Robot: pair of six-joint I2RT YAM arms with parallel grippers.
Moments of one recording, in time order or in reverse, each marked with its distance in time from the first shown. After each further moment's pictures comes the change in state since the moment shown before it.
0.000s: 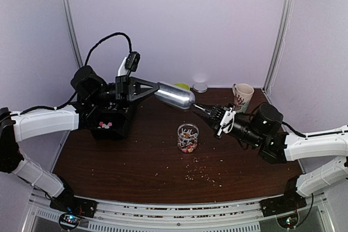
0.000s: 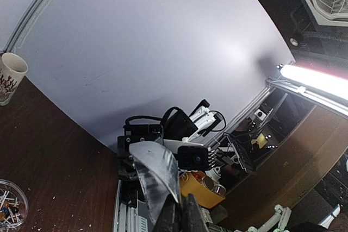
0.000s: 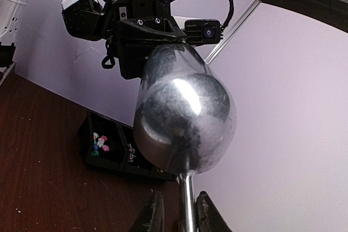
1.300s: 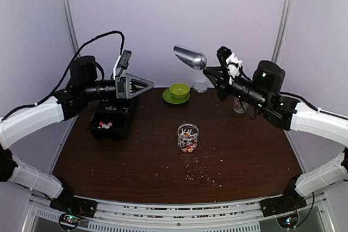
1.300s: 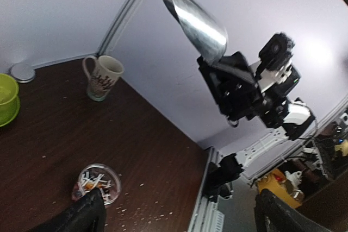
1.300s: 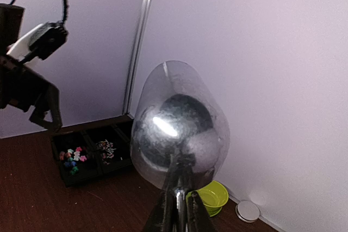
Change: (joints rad) left arm 0.066 -0.113 0.124 -0.696 -0.205 0.506; right arm -0.190 0.033 0.397 -0.468 0.070 0.400
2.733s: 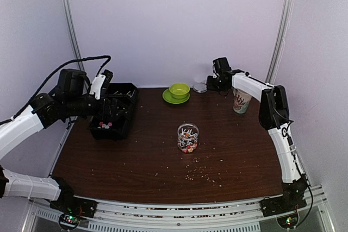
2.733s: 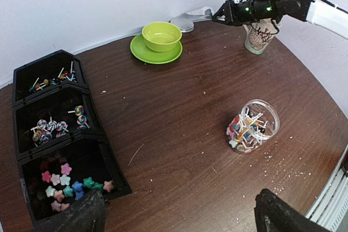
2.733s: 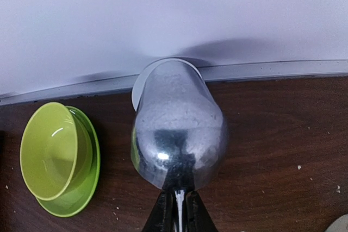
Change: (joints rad) left arm 0.016 -0.232 -0.031 -0.663 -0.673 0.457; right arm -0.425 1.273 1.307 -0.834 0.134 0.666
